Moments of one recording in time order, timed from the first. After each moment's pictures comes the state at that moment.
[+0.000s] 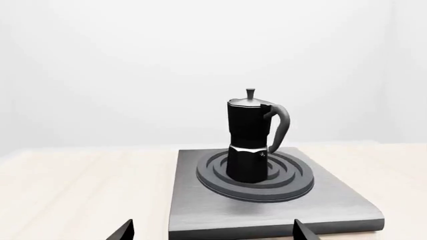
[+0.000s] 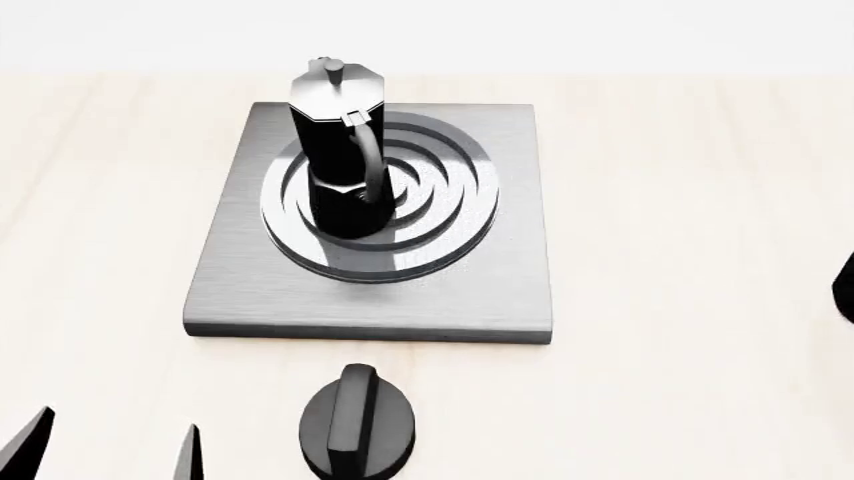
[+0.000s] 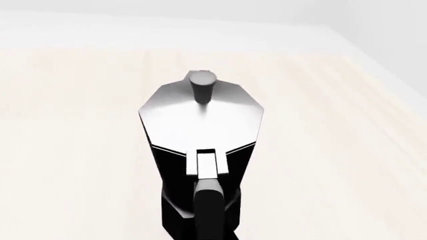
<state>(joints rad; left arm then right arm) 0.07 -0.43 0.43 0.49 -0.25 0.01 -0.46 1.26 0.77 -1.54 1.21 1.52 -0.02 -0.21</state>
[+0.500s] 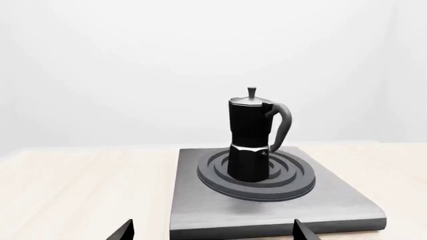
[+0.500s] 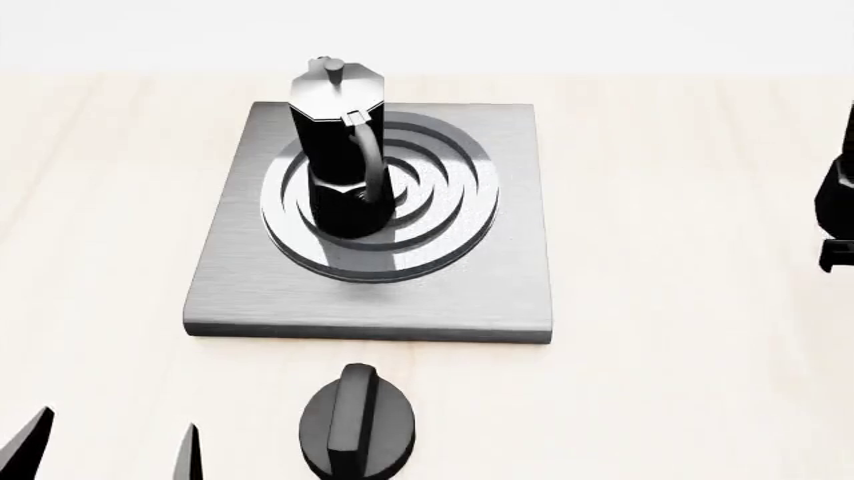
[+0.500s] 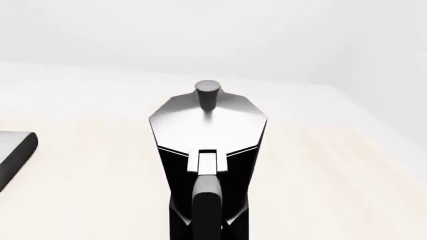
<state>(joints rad) 0.07 -0.43 0.43 0.47 -0.25 0.02 -0.46 1.32 0.78 -1.55 1.05 1.50 -0.17 -0.10</state>
